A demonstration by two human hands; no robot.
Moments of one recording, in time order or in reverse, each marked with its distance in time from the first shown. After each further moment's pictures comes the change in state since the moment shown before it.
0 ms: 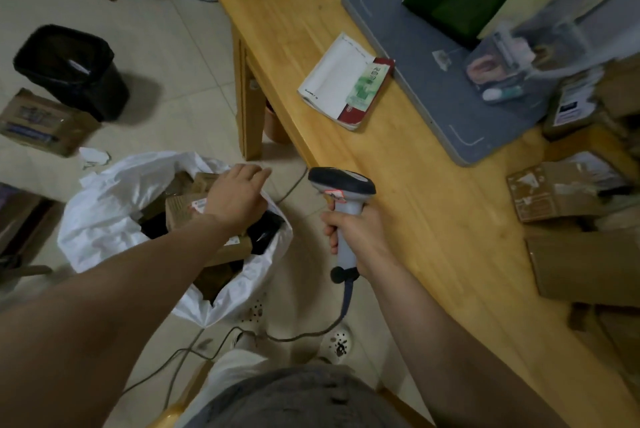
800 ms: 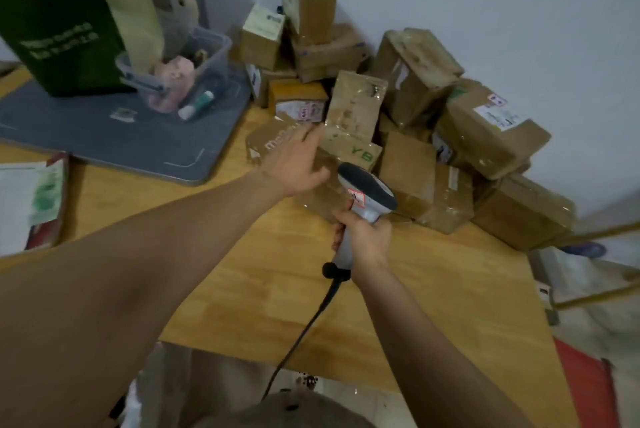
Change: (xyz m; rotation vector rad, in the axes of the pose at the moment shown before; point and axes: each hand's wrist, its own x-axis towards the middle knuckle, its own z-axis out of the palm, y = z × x) left_hand 0.082 0.519 -0.019 -0.042 -0.056 0.884; right_hand -0.104 0.081 -0.327 0.835 0.836 -0.144
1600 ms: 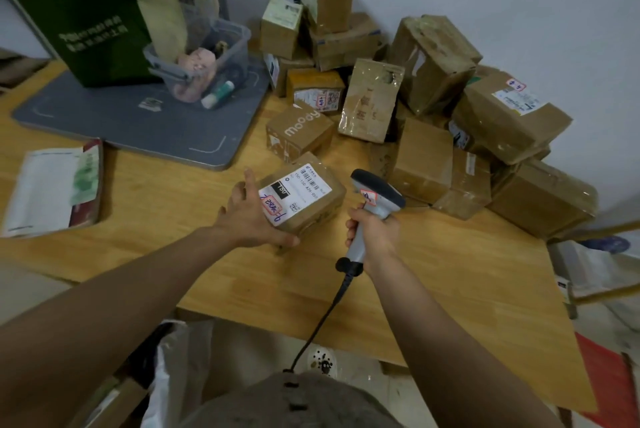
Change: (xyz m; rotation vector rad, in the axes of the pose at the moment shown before) left_hand -0.116 -0.054 0.023 -0.210 -0.333 -0.536; right_hand 0.004 0.028 -0.012 0.027 0.022 0.099
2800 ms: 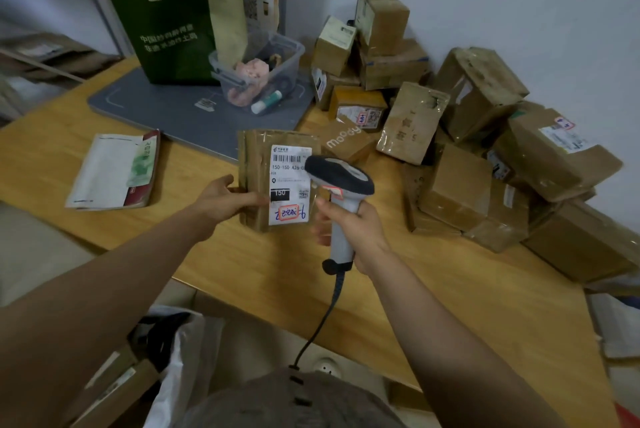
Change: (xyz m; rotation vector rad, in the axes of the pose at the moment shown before) left_hand -0.021 -0.072 -0.057 -0.928 0.115 -0.182; right_hand -0.043 -0.006 0.063 -0.266 -0.526 -0.191
